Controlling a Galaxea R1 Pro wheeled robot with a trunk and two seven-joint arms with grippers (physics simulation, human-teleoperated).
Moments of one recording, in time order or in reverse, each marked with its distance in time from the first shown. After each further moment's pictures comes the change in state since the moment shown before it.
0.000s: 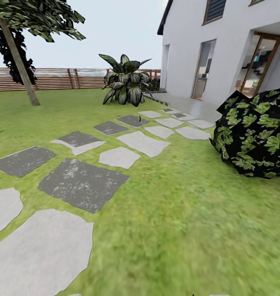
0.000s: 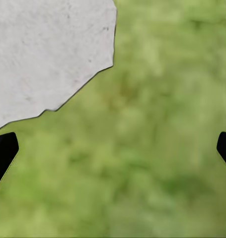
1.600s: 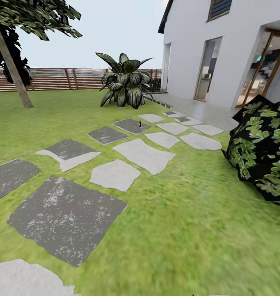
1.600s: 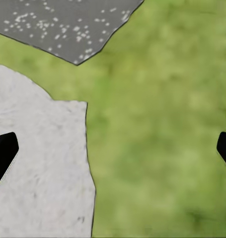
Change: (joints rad) left arm 0.000 0.000 0.000 0.000 0.000 0.000 0.000; right arm 0.000 0.000 0.000 0.000 0.000 0.000 0.000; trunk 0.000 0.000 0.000
